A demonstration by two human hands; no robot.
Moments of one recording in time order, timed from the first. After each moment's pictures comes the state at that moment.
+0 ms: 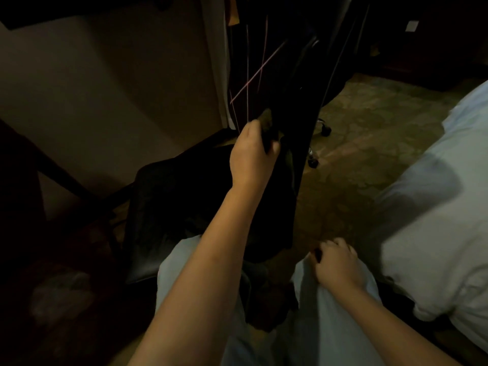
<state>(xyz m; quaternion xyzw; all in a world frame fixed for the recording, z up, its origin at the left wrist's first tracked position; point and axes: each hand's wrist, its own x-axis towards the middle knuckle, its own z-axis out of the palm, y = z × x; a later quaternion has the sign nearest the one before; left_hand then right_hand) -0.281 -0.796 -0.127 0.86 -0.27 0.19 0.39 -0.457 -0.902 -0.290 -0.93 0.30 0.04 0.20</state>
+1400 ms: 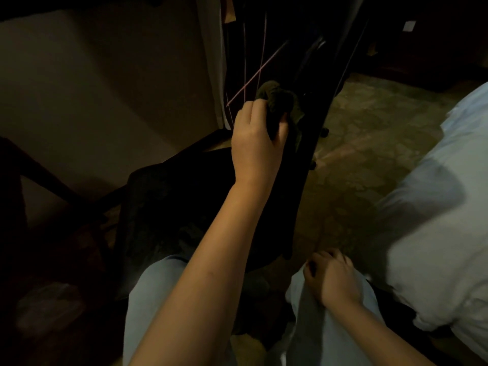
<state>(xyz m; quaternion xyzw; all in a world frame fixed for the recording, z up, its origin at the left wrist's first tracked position) -0.263 -0.816 -0.104 0.78 -0.30 0.32 0.44 -0.440 -0.898 -0.299 -0.93 0.29 0.07 0.21</state>
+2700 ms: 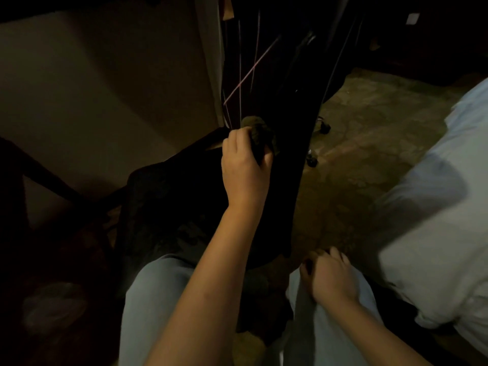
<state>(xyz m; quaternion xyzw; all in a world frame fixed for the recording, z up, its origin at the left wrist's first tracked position) -0.278 -0.804 -0.140 0.84 -0.23 0.27 0.42 -0.442 -0.892 -0.287 -0.93 0.30 0.08 0.20</state>
